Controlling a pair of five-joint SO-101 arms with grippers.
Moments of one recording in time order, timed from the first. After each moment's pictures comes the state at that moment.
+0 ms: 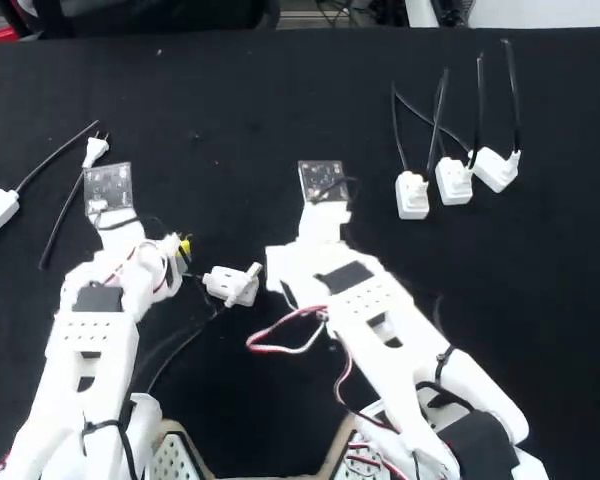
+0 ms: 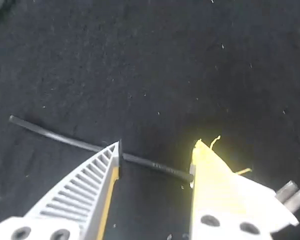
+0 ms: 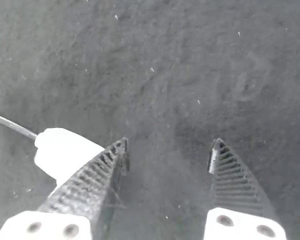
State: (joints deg) left arm -5.4 -46.8 69.1 34.4 6.9; right arm -27.4 -24.4 57.5 34.2 -24.0
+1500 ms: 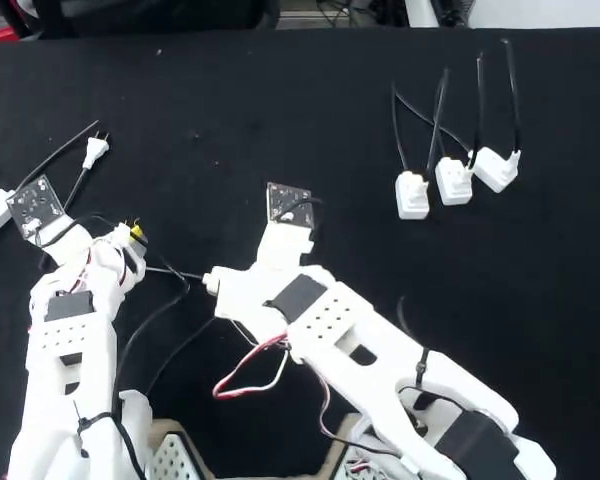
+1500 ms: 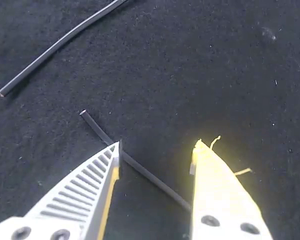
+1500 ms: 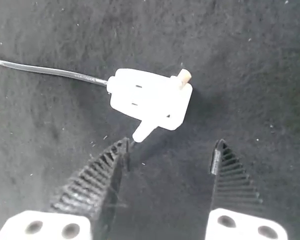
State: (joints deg) left arm -17.7 -46.8 71.0 29.3 19.5; right arm -44.7 -24.4 51.0 47.9 -51.4
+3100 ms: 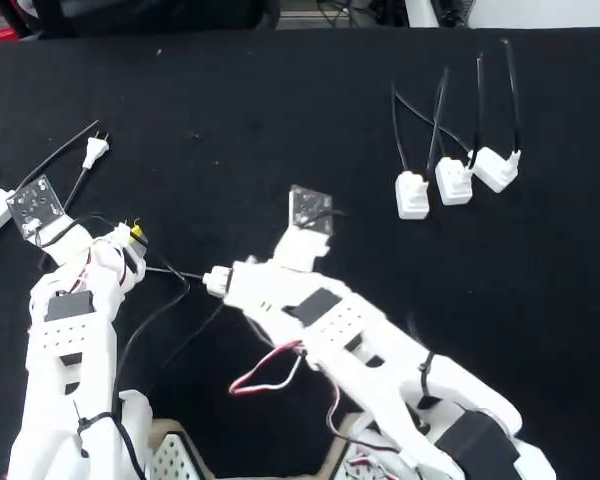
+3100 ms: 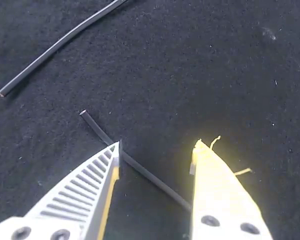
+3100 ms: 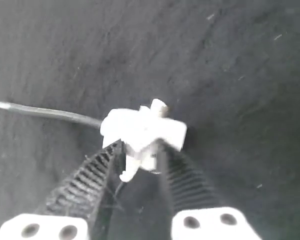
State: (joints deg) left arm -17.7 -46.8 71.0 29.3 19.5; right arm -38.4 -24.5 63.3 25.4 -50.4
